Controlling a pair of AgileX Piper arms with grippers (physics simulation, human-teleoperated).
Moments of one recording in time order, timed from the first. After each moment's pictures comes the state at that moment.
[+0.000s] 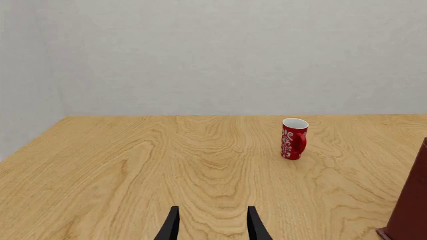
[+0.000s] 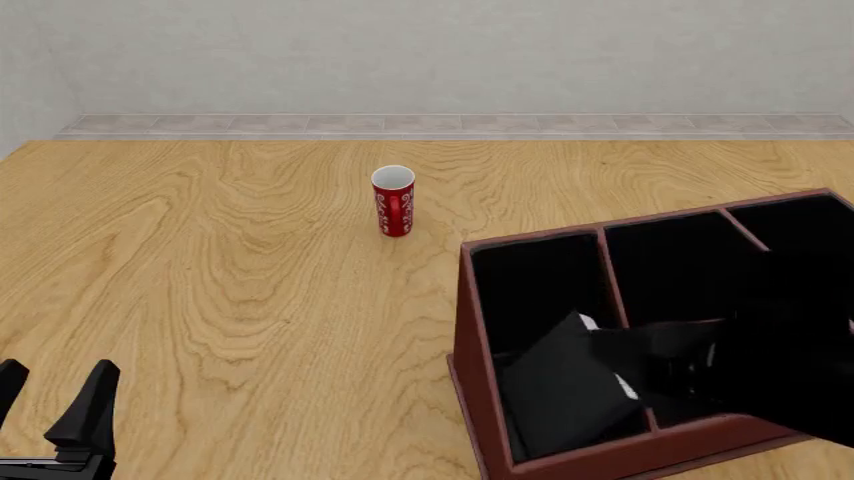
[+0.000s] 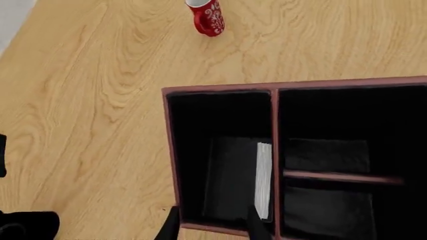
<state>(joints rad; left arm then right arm) 0.00 0.01 0.00 -0.01 0.00 0.58 0.73 -0.71 0.71 0.39</state>
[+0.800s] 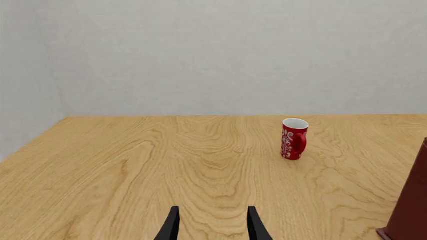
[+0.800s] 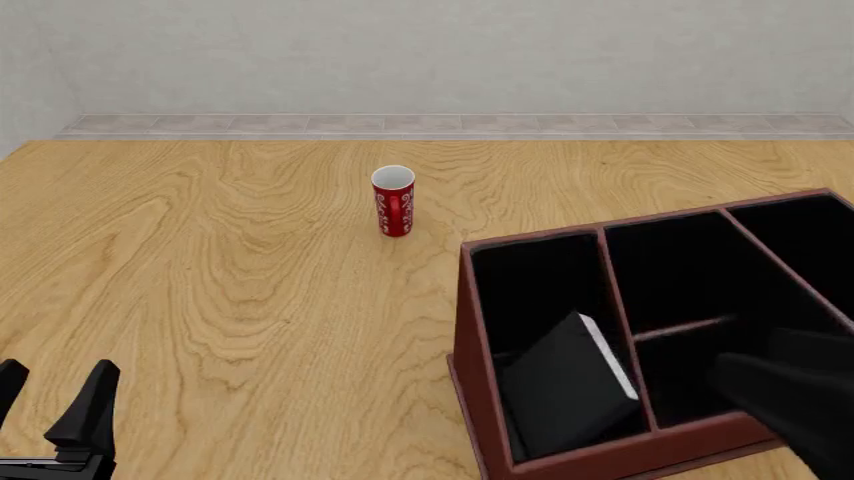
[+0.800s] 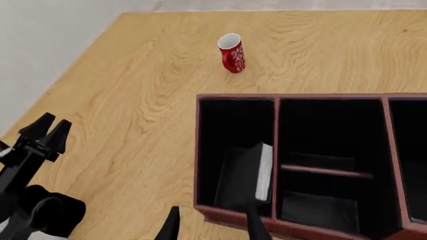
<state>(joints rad) 0.00 0.01 0.00 -0.01 0.01 0.61 0.40 -0.79 0.89 0.33</state>
